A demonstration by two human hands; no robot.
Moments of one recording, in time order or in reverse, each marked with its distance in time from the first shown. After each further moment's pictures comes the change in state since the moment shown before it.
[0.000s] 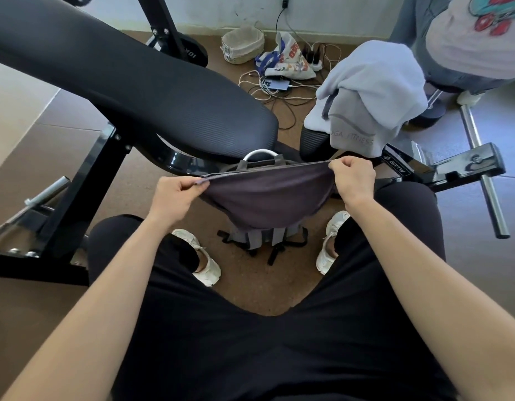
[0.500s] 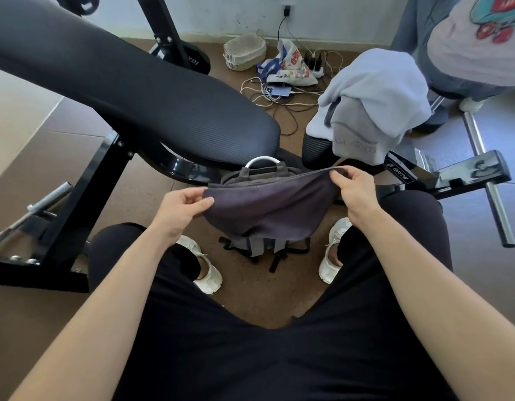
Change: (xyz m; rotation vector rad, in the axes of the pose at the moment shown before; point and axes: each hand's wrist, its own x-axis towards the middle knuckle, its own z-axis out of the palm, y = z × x) left_hand 0.005 -0.017 0.006 -0.322 -0.126 -0.274; right_hand 0.010 0.018 0.003 0.303 -0.215 0.010
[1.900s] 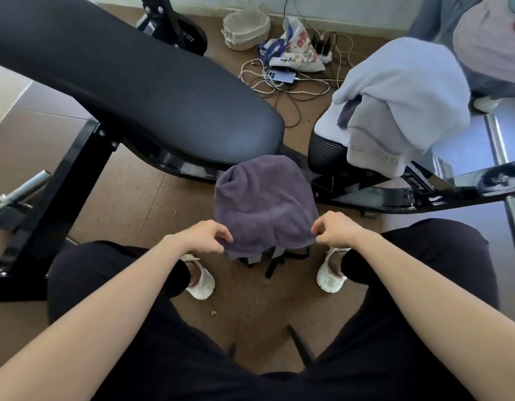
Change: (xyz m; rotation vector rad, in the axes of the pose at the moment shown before) left_hand 0.080 -0.064 0.032 0.890 -0.644 -0.107; right_hand 0.052 0.067 0.025 -1.174 -0.664 0.081
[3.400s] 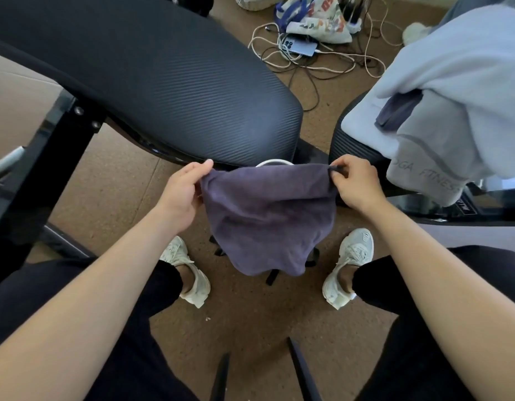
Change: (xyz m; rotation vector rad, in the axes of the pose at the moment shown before) left_hand 0.060 0.006 -0.074 -1.388 0.522 0.016; right_hand 0.103 -0.027 -0.074 0.364 0.554 -0.021
